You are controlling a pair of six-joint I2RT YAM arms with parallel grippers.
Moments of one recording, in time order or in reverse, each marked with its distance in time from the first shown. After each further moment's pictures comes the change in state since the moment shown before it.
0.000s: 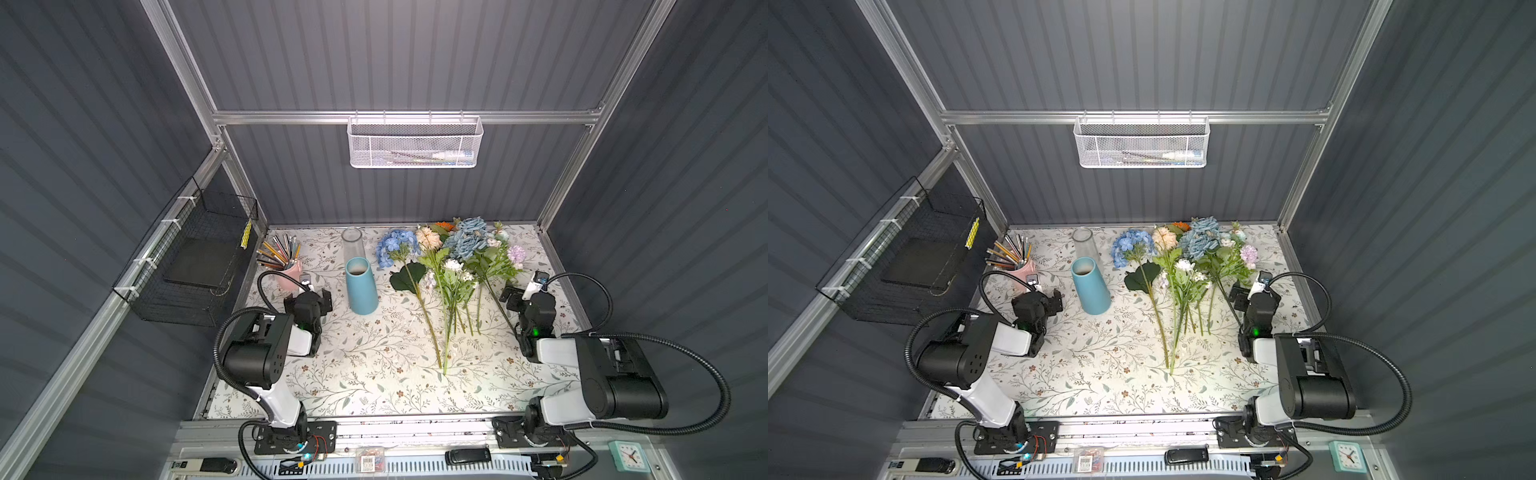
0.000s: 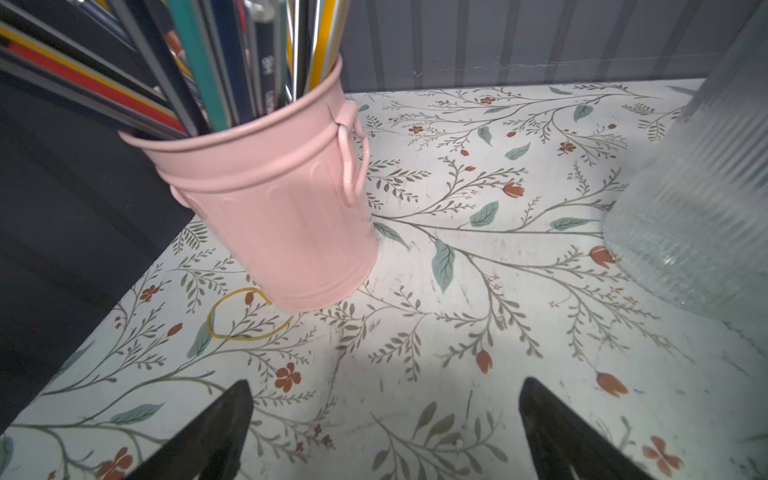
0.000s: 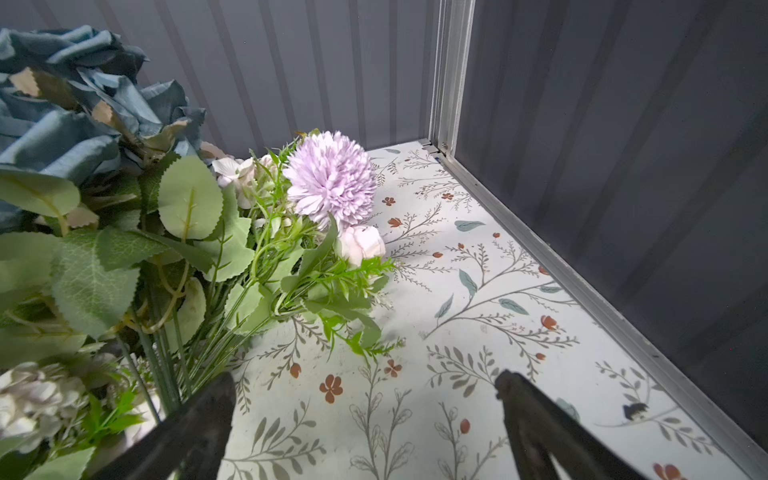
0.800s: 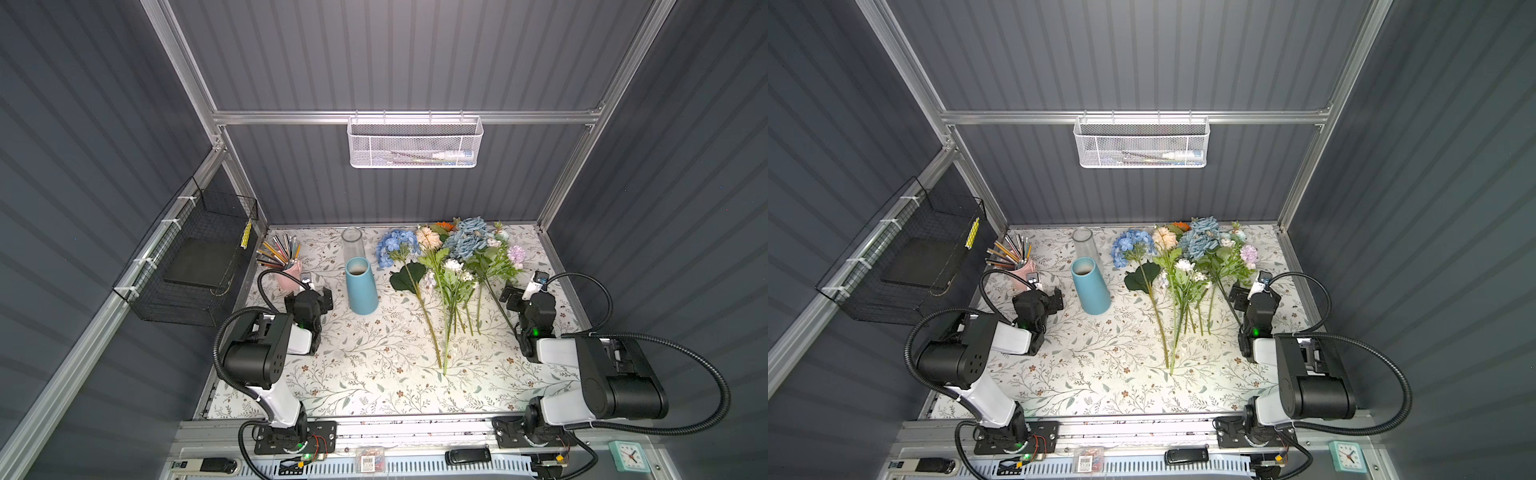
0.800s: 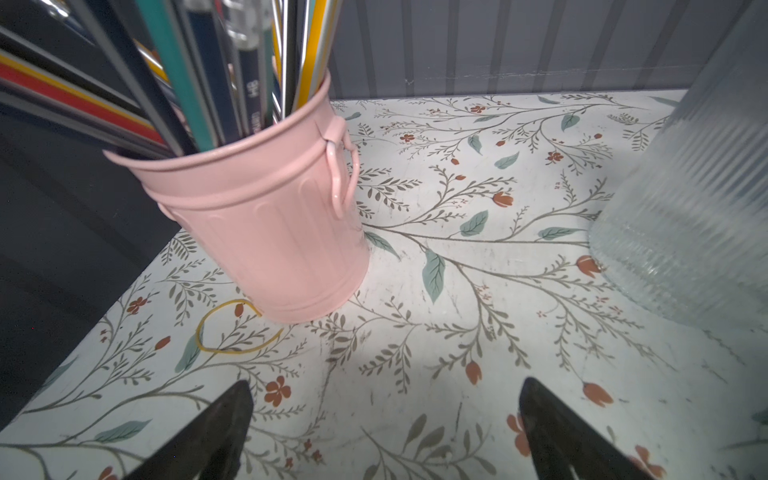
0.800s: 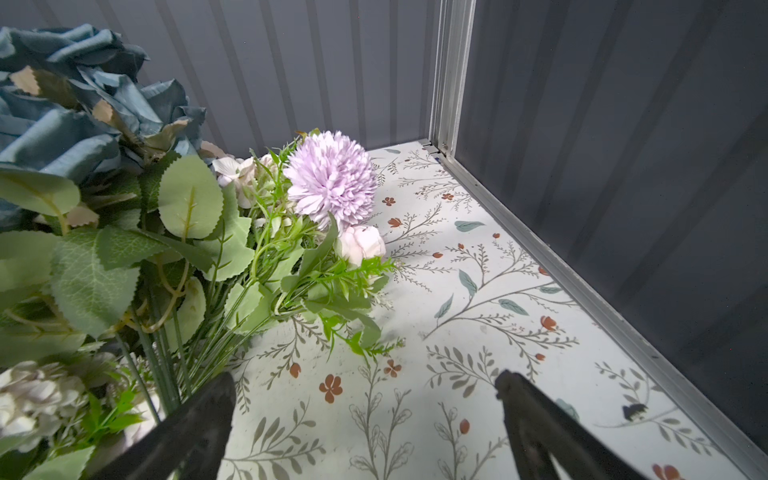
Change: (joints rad) left arm 0.006 0.000 0.015 -0.004 0.023 0.000; right arm 0.000 0.000 0.000 0.000 -0.001 -0.004
